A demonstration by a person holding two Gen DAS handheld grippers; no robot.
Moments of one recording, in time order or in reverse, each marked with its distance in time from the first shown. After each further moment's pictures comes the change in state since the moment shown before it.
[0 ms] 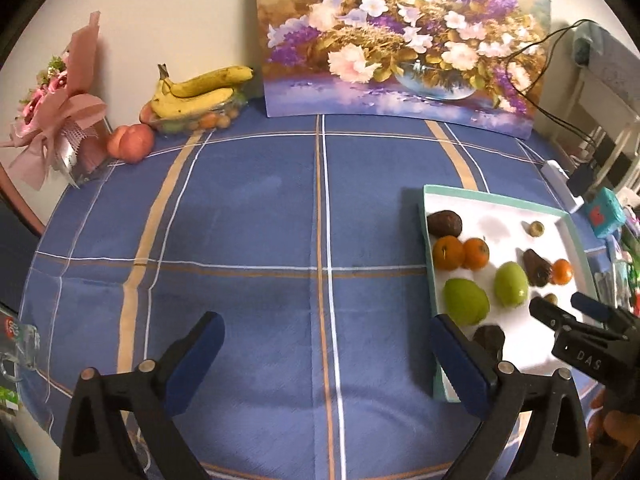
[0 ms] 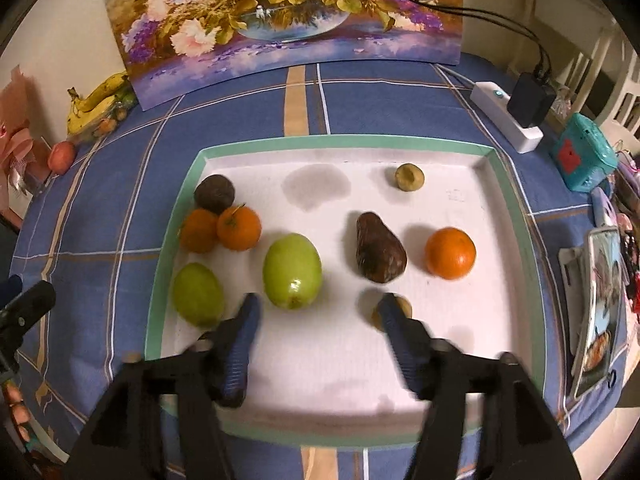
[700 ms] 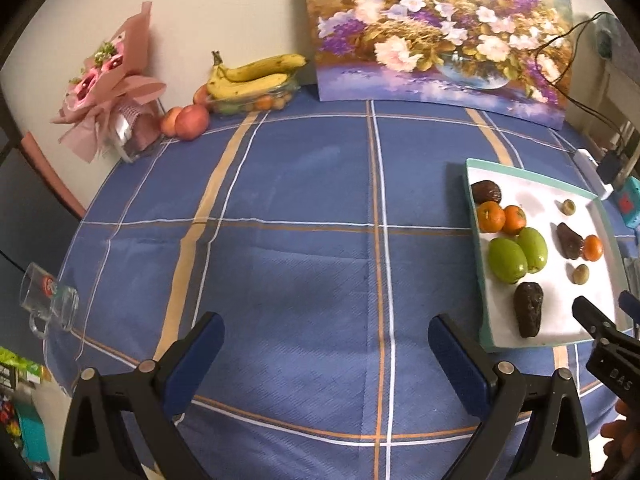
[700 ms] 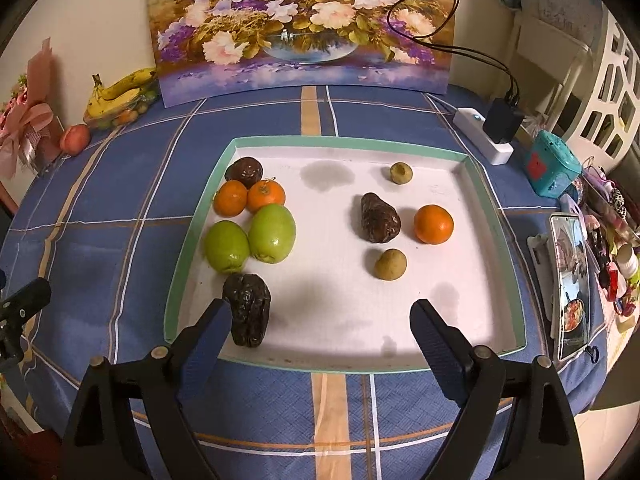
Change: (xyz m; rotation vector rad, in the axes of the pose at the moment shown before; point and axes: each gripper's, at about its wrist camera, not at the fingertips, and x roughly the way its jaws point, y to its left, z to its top) left arm -0.021 0.018 -0.042 -0.042 0.015 0.156; right arm -0.039 0.025 -0.050 -0.054 -0.112 -0.070
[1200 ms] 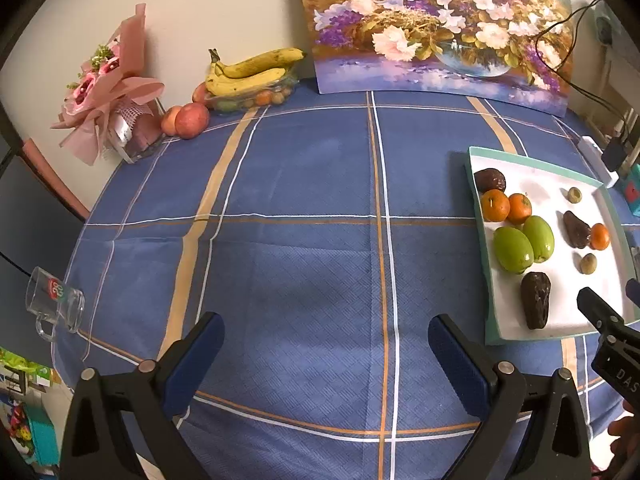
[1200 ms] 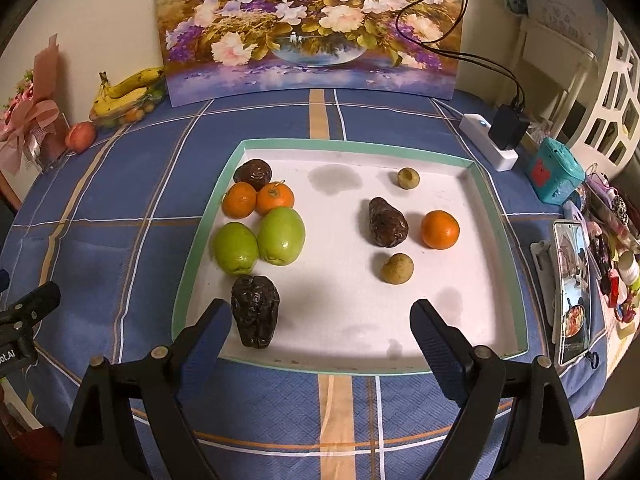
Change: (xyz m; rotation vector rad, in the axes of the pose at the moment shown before) left arm 0.003 -0.005 -0.001 0.031 0.024 0.027; right arm -0.002 0.007 0.000 -0.021 -0.006 0.011
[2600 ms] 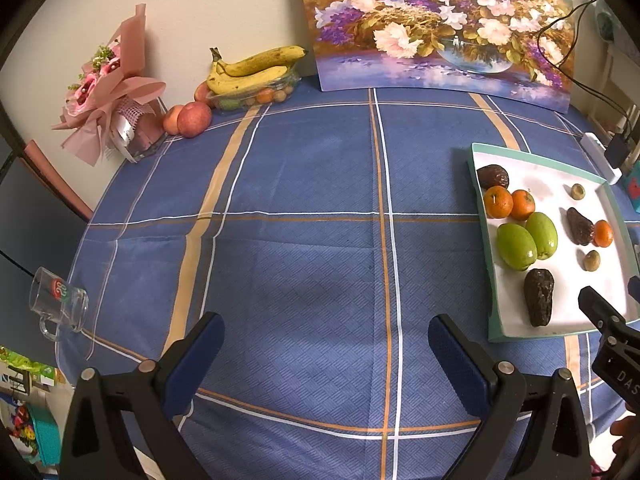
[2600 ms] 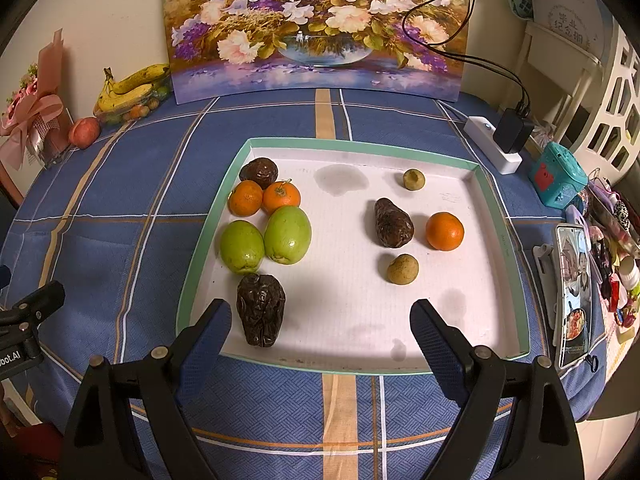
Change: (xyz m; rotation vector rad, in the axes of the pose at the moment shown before) left arm 0.000 0.003 -0.001 0.013 0.008 0.007; right arm -0.001 0.006 0.000 -0.003 -0.002 -0.001
